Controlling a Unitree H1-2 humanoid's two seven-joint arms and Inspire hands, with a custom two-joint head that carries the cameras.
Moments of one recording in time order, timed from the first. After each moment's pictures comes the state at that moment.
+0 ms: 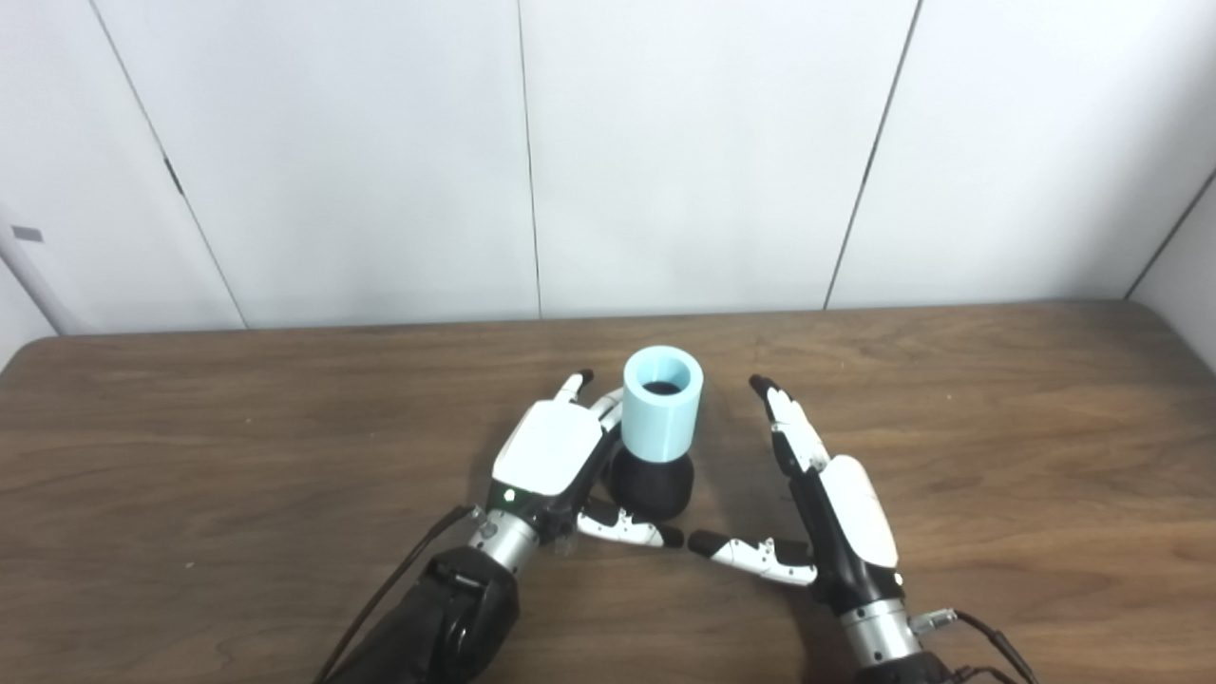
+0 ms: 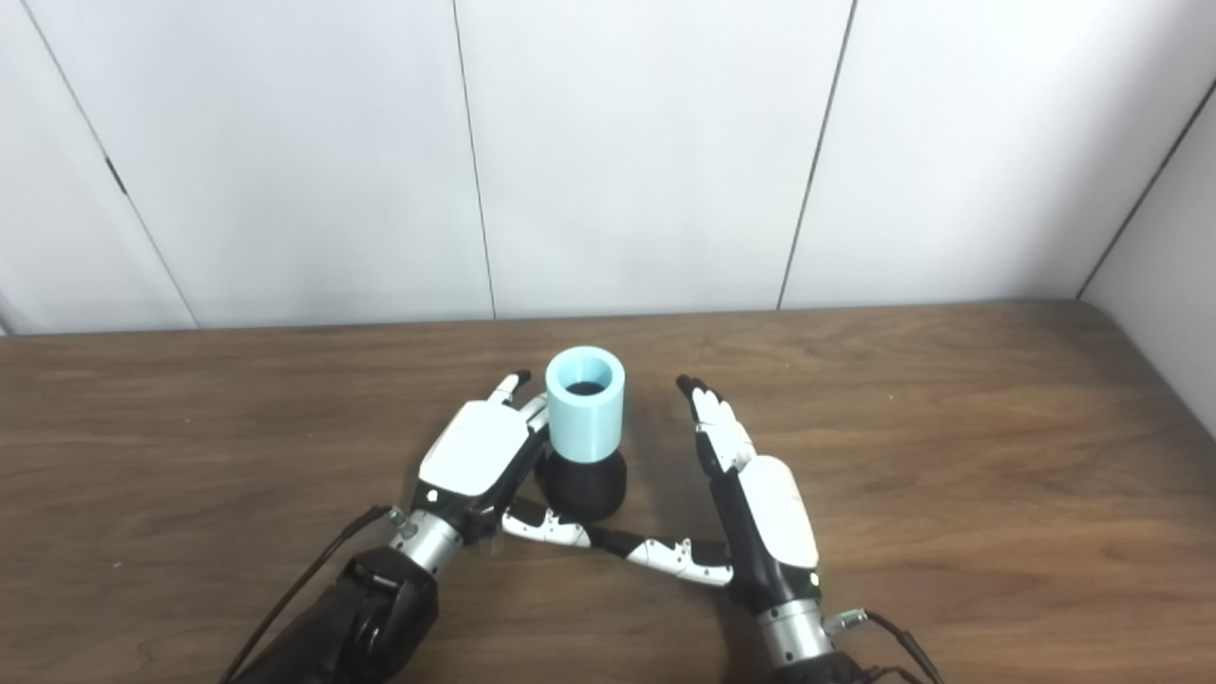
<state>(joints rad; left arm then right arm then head) -0.46 0.19 -0.63 0.31 0.87 0.01 0.16 -0.01 -0.14 0.17 -0.06 -0.64 -0.17 -0.28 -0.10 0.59</state>
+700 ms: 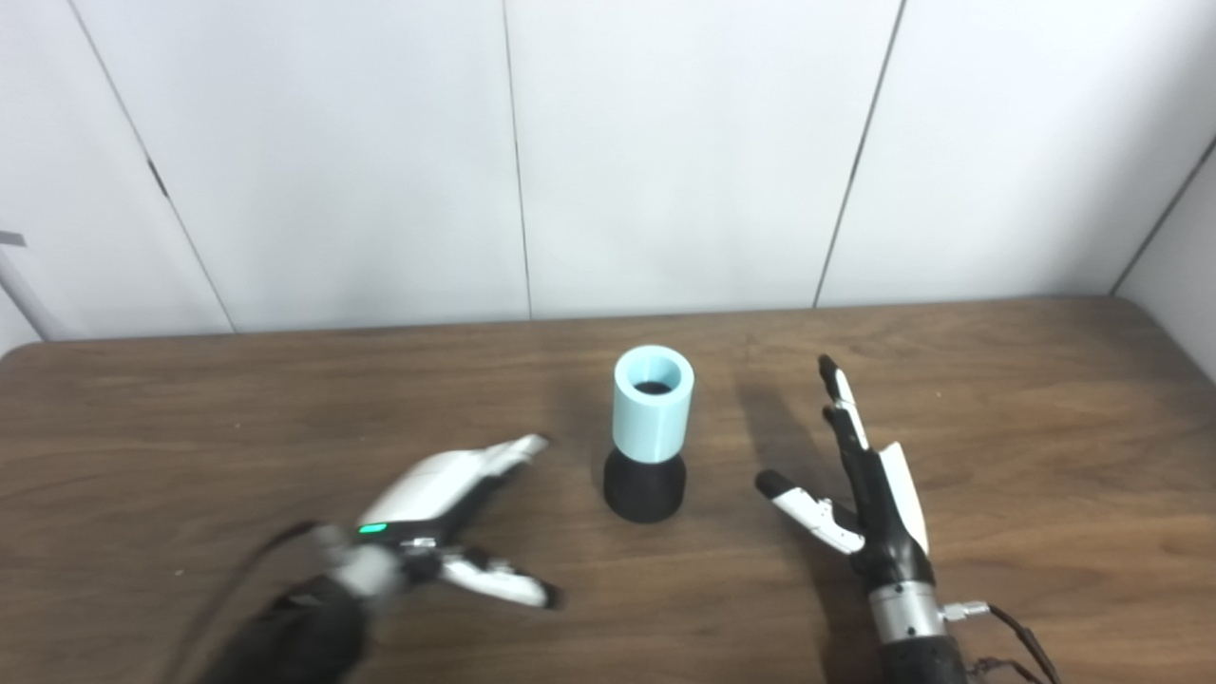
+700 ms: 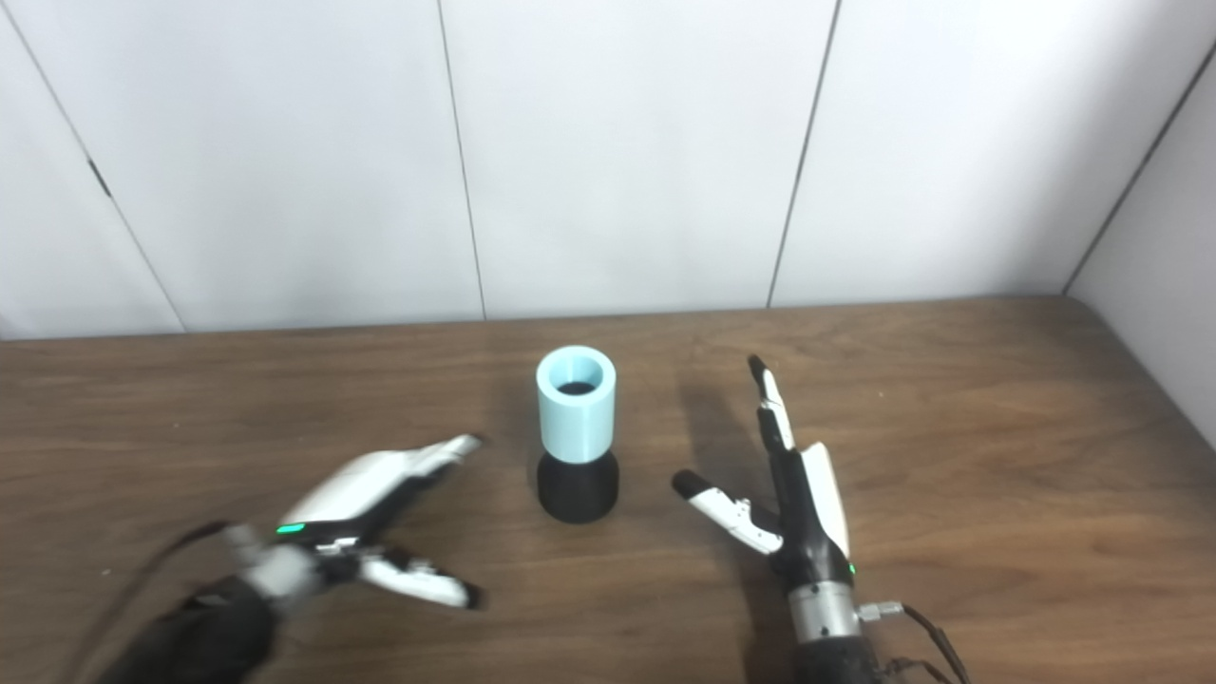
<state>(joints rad) -0.21 0.48 -0.22 -0.18 0.39 0.31 -0.44 -0.02 -0.08 0.05 -0.05 -0.29 -0.15 -0.24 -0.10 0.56</state>
